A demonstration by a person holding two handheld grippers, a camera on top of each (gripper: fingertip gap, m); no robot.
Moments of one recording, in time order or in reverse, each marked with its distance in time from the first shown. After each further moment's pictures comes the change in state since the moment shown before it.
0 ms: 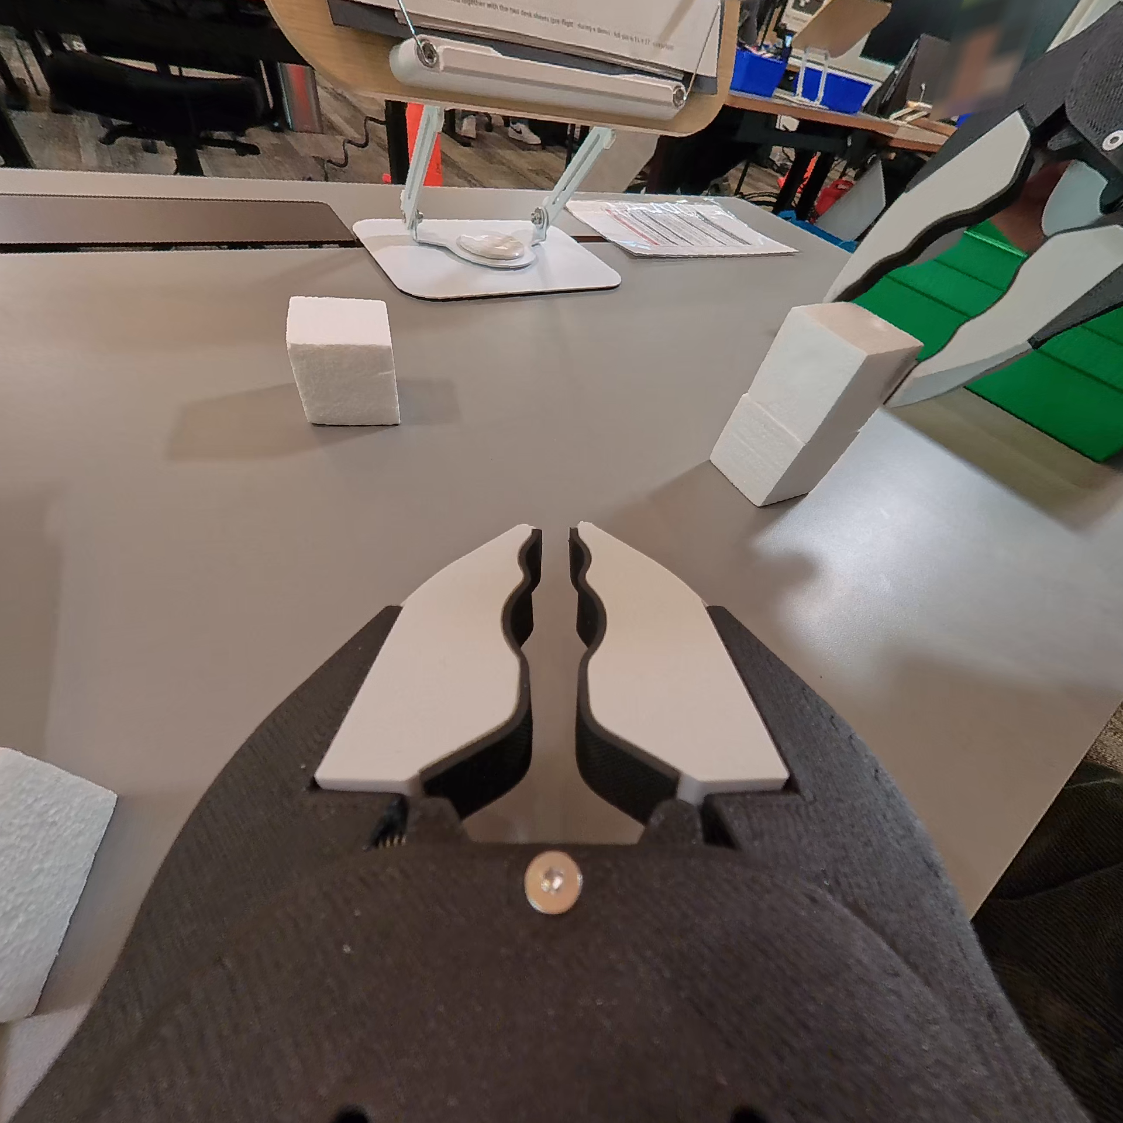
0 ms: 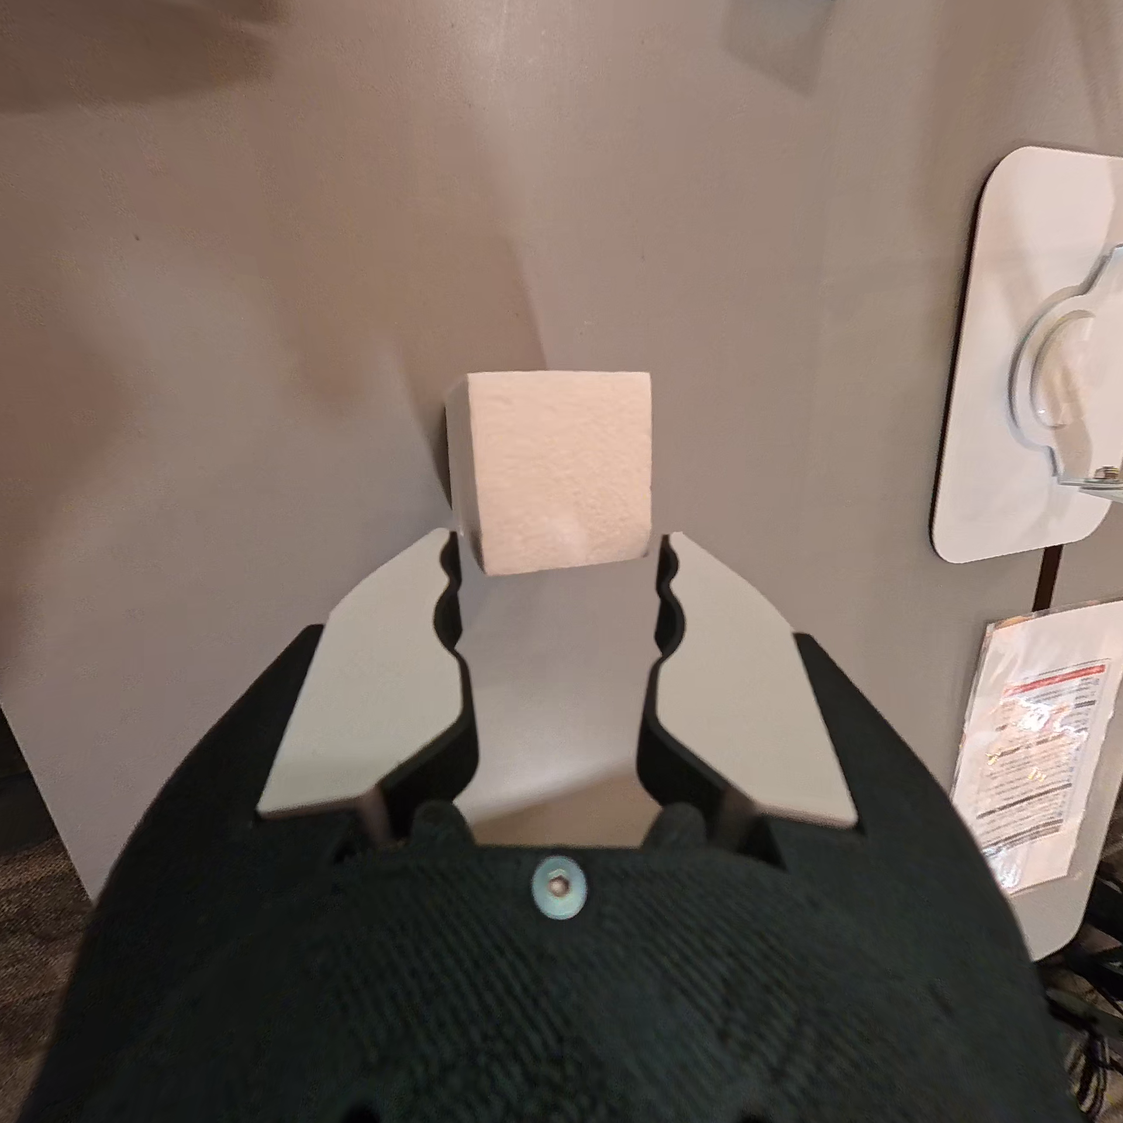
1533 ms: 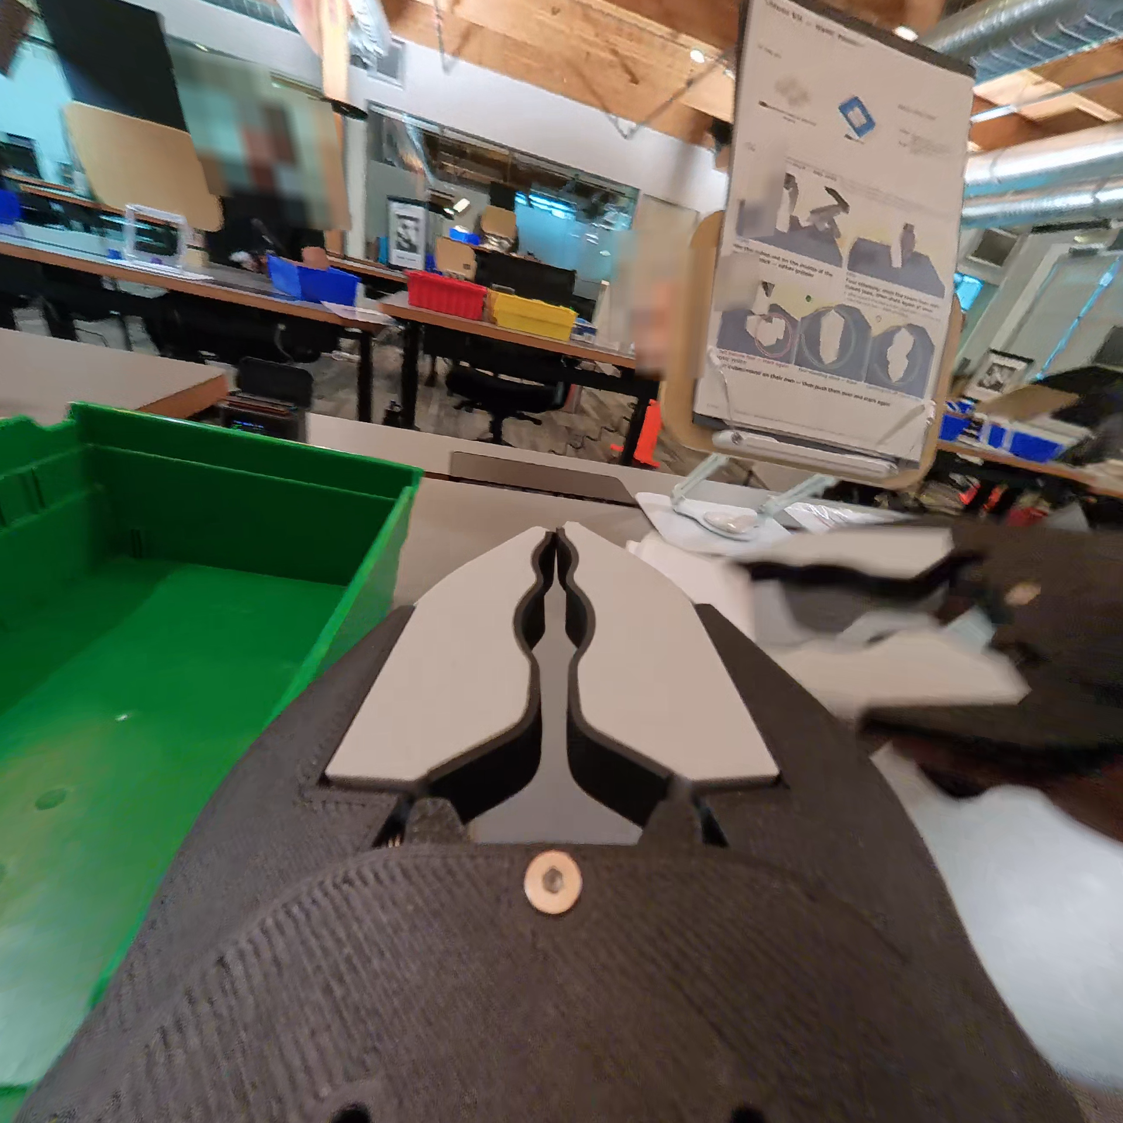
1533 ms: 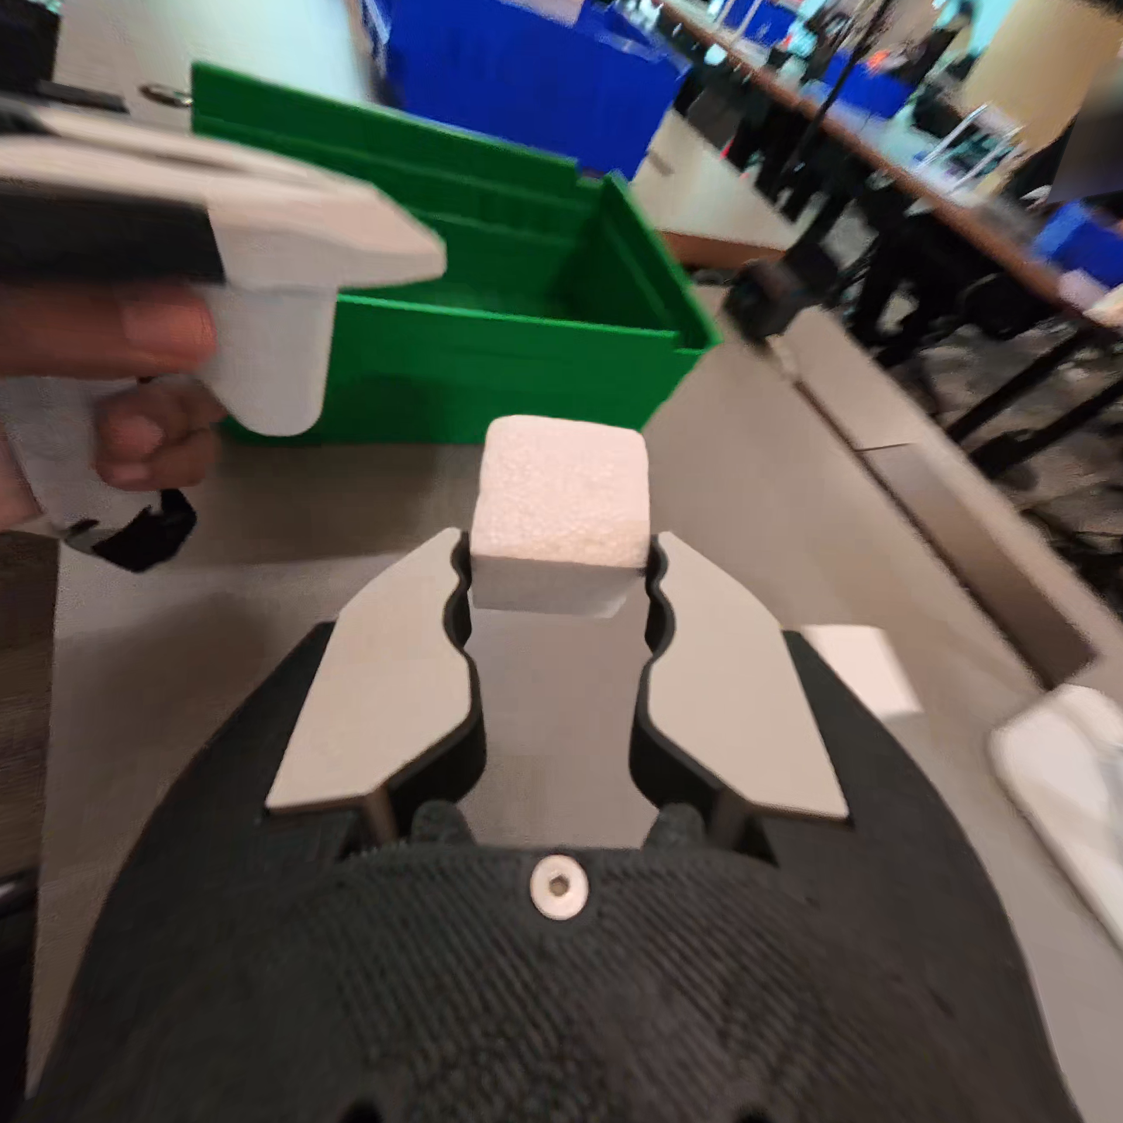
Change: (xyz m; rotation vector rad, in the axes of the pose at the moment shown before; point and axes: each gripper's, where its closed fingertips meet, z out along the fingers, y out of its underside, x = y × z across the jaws) left arm -0.116 -0.081 -0.122 0.436 -0.371 -0.097; right arm -0.040 -0.304 0.037 0.726 0.216 0.225
